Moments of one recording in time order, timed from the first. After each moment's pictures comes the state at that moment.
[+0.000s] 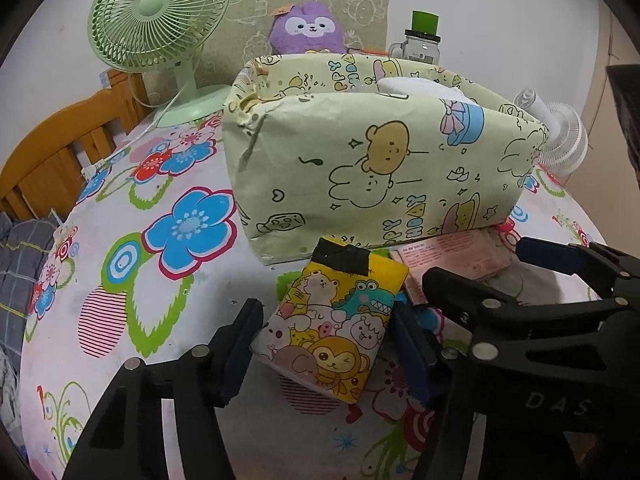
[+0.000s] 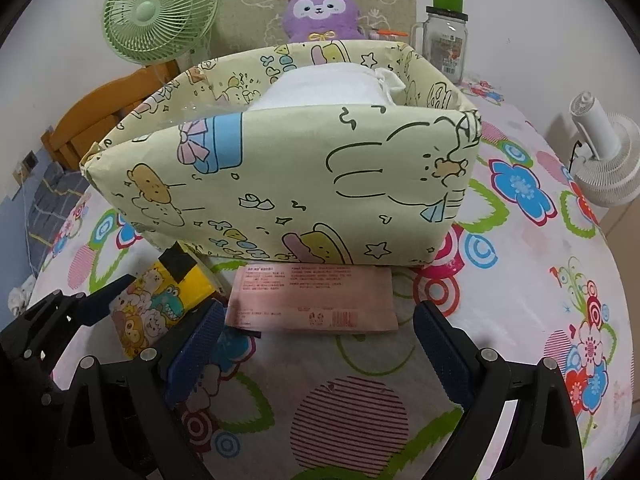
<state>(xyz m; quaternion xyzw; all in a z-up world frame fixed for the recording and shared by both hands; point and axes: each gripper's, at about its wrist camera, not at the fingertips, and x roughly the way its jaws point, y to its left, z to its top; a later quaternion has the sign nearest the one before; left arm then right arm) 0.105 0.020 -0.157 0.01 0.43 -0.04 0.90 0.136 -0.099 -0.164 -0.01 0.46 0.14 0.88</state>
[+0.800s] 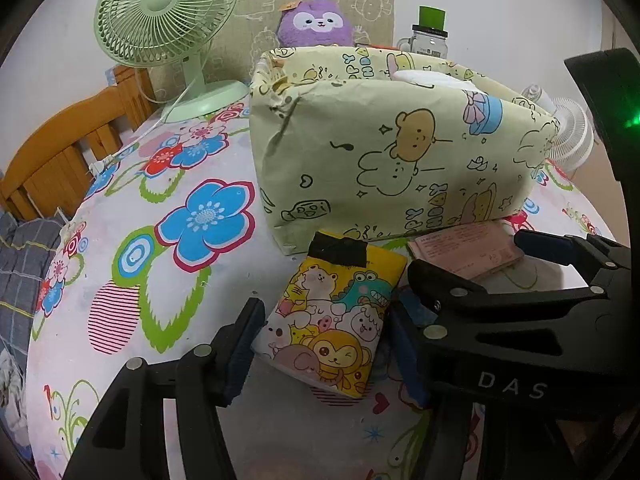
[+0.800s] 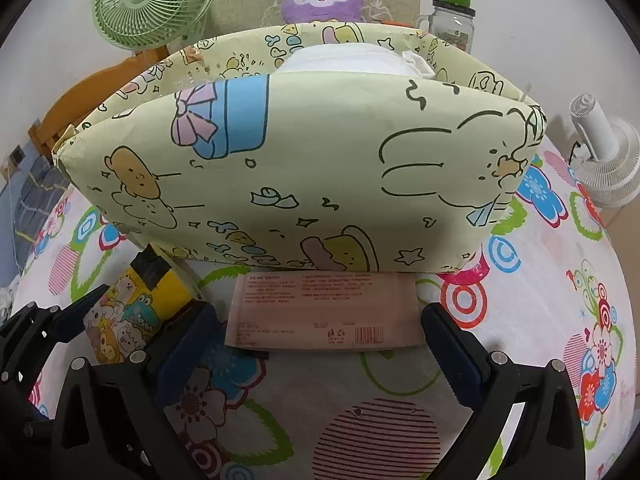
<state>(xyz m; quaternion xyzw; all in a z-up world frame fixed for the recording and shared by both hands) 0.104 0.029 -0.161 0.02 0.44 -0.03 0.90 0.146 -0.075 -0.179 -0.03 0.47 0.12 0.88</state>
